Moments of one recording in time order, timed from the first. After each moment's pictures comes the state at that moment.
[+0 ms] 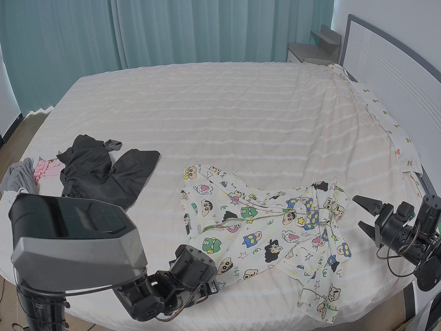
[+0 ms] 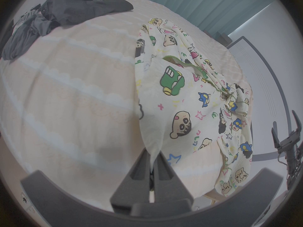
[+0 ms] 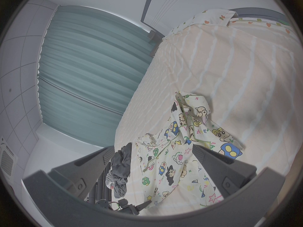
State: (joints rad) left arm -0.78 2.25 -0.62 -0.75 0.21 -0.97; right arm 0.07 1.80 -0.02 -1.55 0.28 0.98
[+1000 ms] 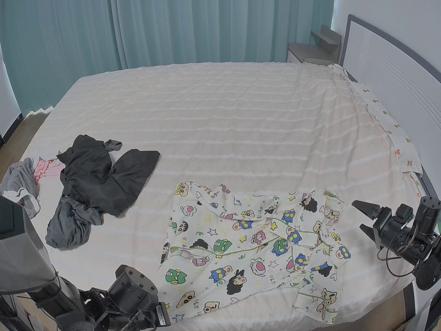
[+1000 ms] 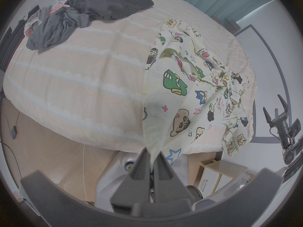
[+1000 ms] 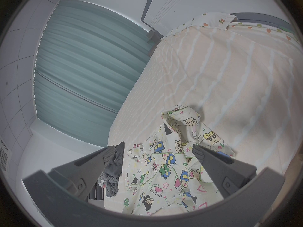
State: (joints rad) left arm -0.77 1.87 -0.21 -0.59 0.11 -0.96; right arm 0.05 1.83 -0.02 -1.54 0.28 0.91
